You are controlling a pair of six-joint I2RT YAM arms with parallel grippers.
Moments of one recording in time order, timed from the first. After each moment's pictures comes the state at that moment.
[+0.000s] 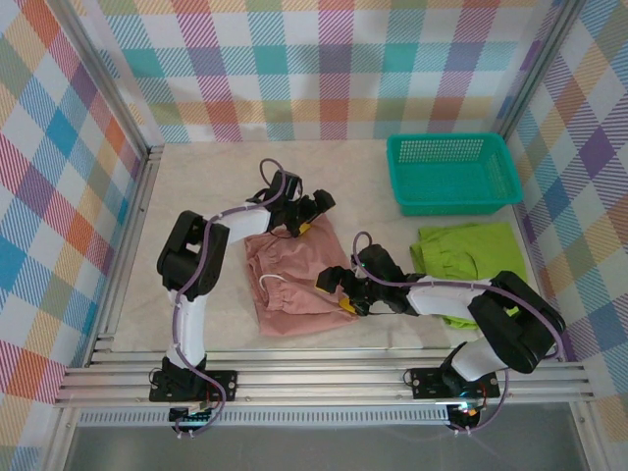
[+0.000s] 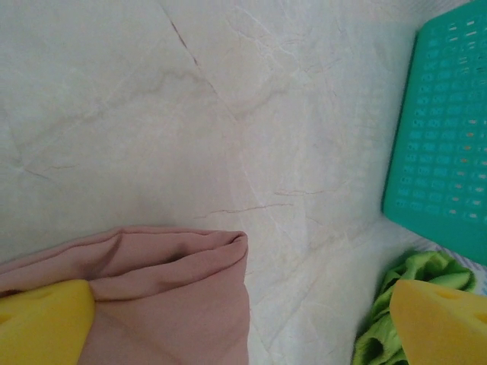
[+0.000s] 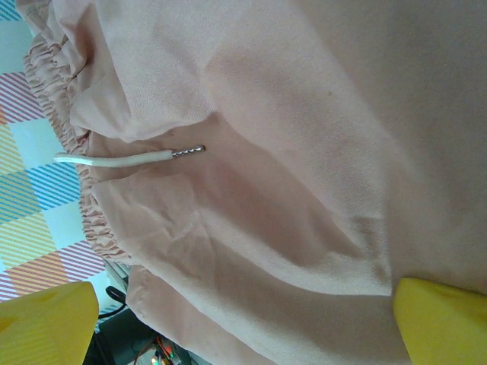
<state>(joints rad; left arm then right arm) -0.45 2.07 1.38 -0.11 0.35 -0.96 0.75 1.46 0.53 0.16 -0.44 1.18</state>
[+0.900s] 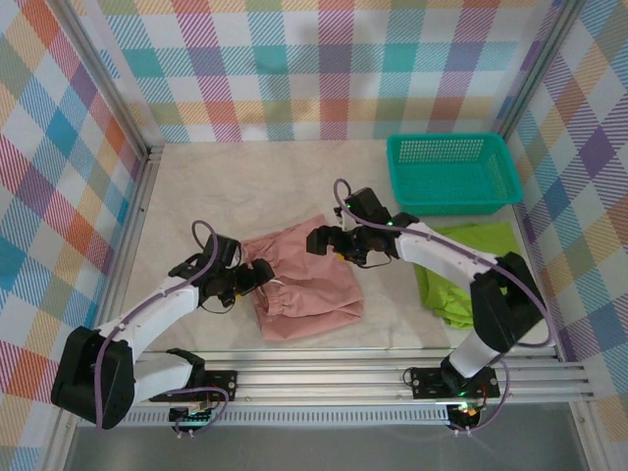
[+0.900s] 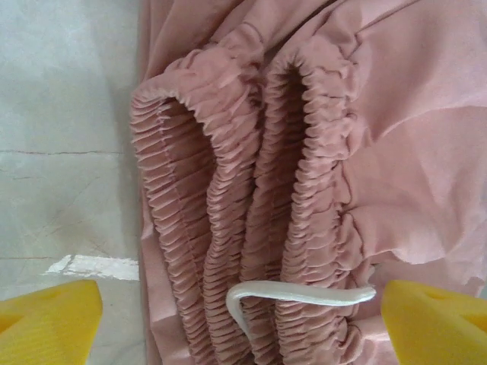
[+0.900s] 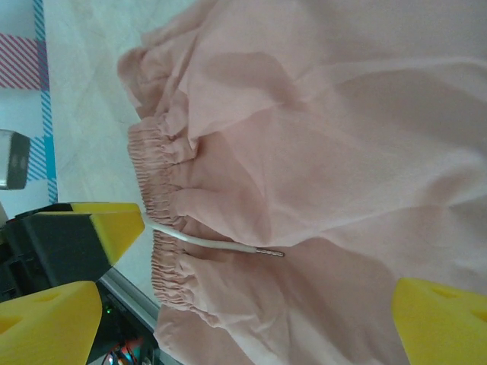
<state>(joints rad) -0.36 1.15 0.60 -0.49 0.22 -0.83 0.66 1.63 1.14 -0.46 -0.46 0.70</state>
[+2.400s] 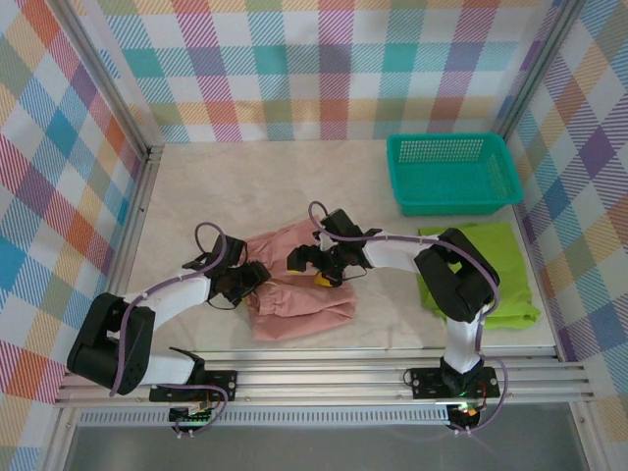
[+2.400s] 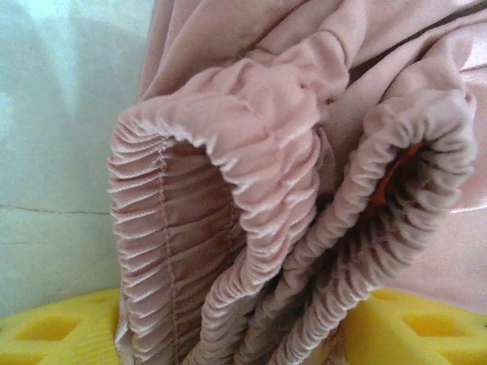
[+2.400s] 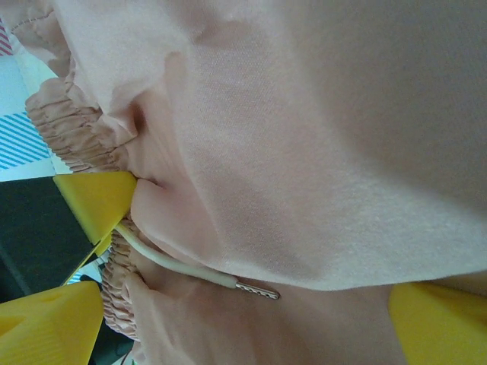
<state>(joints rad) -0.37 1.36 0.57 -0.32 0.18 -0.98 0.74 1.89 1.09 -0.18 -0.59 0.88</state>
